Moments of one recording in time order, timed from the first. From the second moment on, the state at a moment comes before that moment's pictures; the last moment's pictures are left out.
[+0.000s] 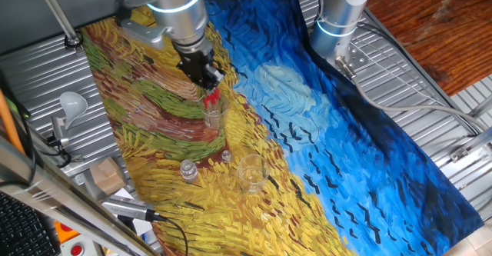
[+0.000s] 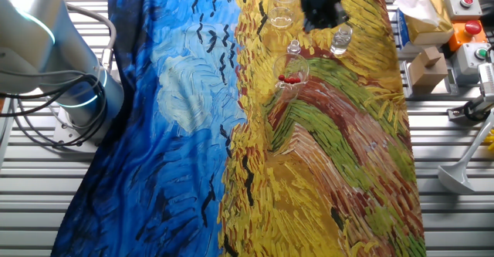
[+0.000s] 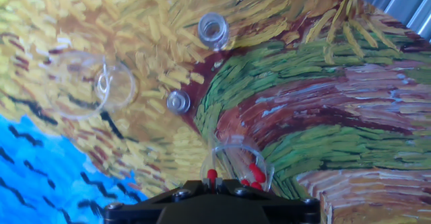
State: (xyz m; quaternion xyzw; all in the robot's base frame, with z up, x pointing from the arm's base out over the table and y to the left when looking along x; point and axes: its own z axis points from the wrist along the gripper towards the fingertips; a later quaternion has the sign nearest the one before) arm 0.497 0.091 0.233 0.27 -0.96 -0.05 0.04
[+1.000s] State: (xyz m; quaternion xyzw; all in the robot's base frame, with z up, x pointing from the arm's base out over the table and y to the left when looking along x) arm 0.547 0.109 0.231 0.28 -0.96 -0.05 0.04
